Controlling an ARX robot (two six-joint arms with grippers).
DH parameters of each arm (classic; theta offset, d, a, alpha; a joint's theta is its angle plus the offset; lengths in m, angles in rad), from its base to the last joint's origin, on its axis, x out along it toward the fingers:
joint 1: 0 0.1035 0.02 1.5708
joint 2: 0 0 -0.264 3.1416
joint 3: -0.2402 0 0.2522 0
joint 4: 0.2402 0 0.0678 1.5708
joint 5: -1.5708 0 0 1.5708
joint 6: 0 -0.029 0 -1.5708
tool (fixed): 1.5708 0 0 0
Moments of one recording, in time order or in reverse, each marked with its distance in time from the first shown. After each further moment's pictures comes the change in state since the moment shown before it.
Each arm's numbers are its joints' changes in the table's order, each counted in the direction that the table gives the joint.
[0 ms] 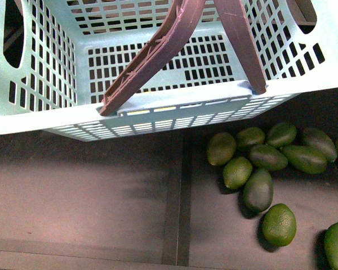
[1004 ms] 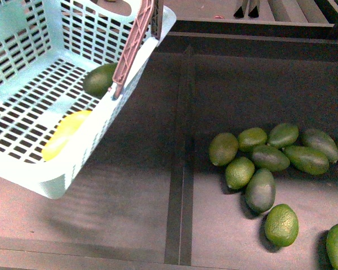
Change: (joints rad) left arm 0.122 -0.107 0.072 -0.112 0.785 0.651; right arm 0.000 0.001 0.000 0.000 0.001 0.000
